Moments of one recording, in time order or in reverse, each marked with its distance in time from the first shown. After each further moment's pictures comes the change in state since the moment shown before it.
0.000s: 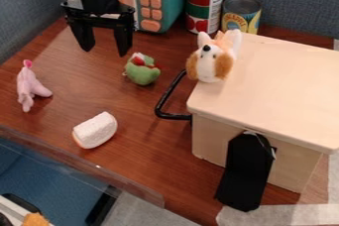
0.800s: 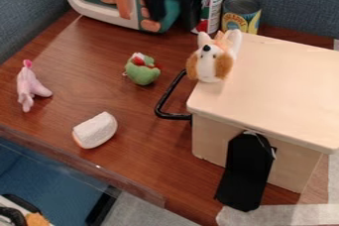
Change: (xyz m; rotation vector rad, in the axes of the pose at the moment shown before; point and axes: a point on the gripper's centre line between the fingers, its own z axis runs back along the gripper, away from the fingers) arm 0.028 -0.116 0.052 -0.098 -0.090 -0.445
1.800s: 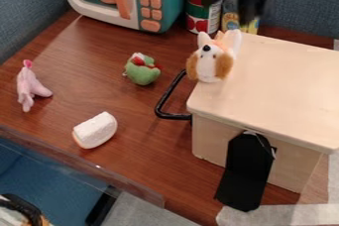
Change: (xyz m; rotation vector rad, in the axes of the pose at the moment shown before) arm -0.009 -0.084 0.027 -0.023 -0.025 -0.212
